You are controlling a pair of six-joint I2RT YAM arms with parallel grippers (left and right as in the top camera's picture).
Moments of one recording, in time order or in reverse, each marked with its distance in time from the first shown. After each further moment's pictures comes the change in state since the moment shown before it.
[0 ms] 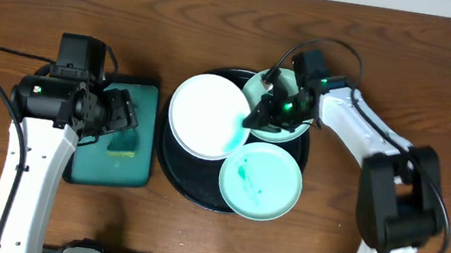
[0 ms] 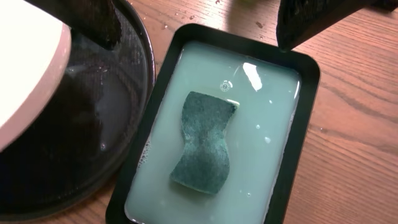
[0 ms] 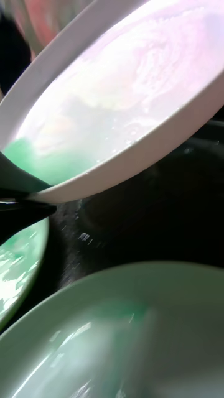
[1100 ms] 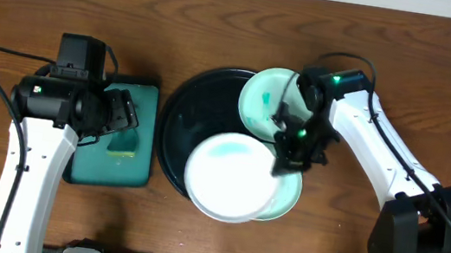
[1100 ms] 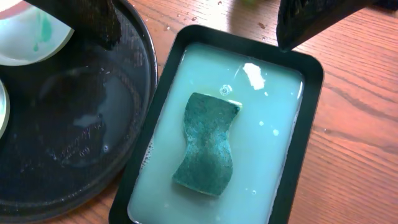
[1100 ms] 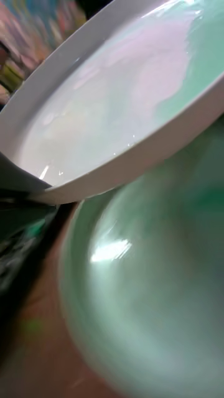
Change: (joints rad) left arm 0.000 0.000 0.000 -0.001 0.012 0.000; right arm 0.034 -0.154 0.065 -0.683 0.195 -0.211
